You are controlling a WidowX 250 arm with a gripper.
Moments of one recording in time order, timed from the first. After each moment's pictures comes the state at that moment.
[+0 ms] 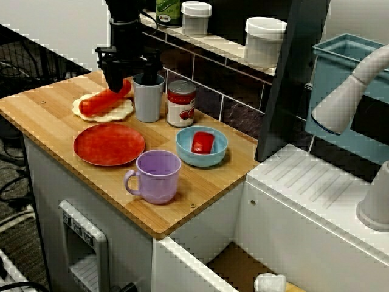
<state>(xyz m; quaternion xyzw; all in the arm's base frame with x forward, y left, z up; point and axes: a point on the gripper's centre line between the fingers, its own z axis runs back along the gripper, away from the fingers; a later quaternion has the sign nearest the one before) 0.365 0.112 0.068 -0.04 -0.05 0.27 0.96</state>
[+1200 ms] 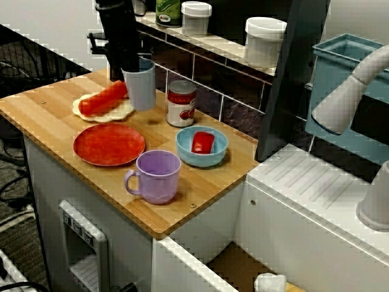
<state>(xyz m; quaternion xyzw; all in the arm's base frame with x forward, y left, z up) 0.347 0.105 0.102 -0.08 -0.10 0.16 0.98</state>
